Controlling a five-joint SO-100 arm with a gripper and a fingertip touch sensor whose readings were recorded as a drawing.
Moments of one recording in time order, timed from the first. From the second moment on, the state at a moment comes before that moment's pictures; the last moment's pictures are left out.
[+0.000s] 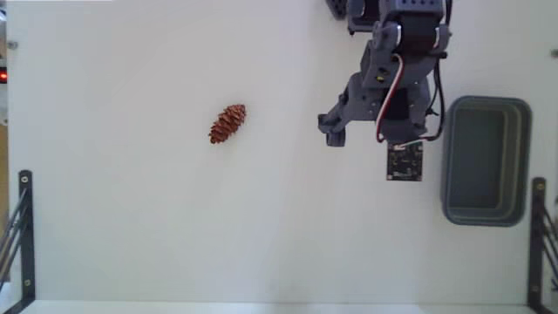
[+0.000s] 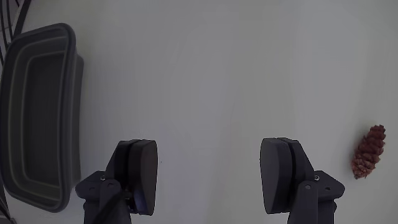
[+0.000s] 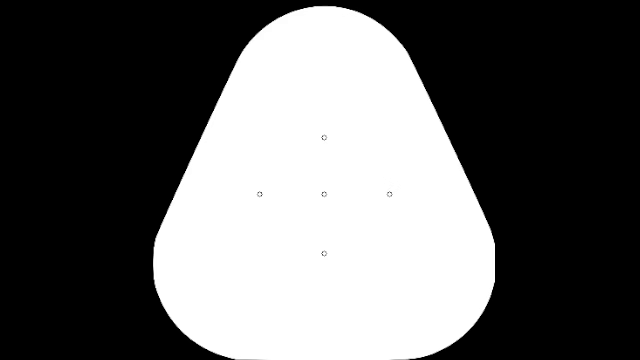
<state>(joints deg) -0.4 139.7 114.3 80.9 -0.3</state>
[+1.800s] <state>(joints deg) 30.8 139.7 114.3 80.9 -0.3</state>
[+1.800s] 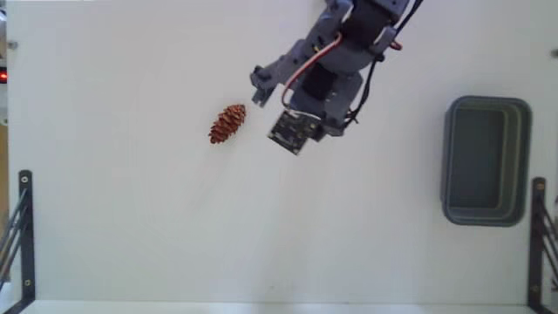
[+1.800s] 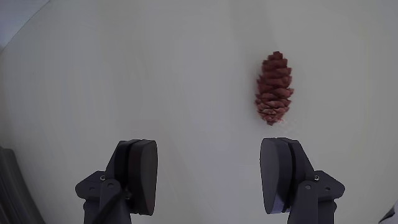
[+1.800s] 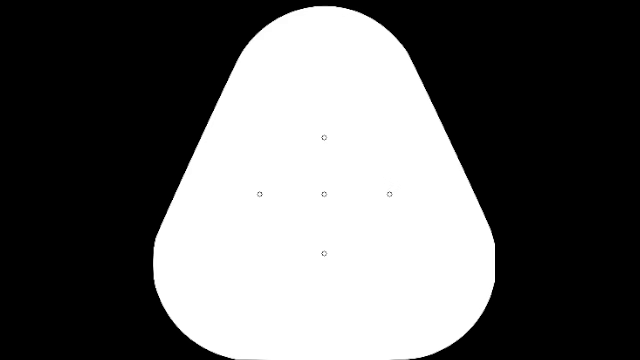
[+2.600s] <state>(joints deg) 39.7 139.7 114.3 80.9 -0.3</state>
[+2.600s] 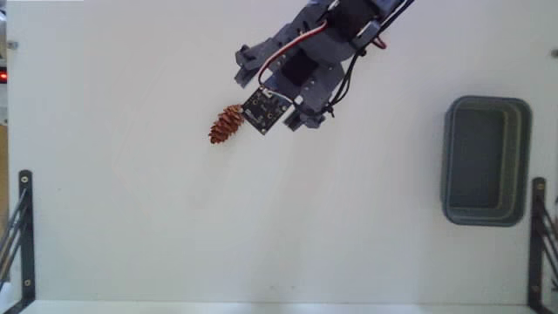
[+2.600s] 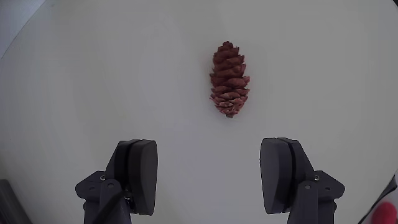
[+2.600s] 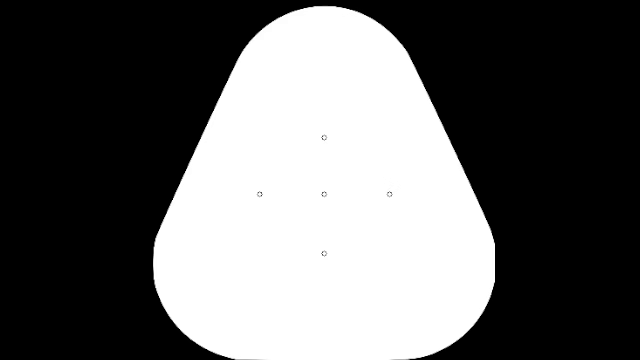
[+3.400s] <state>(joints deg) 41.2 139.7 114.3 80.9 -0.3</state>
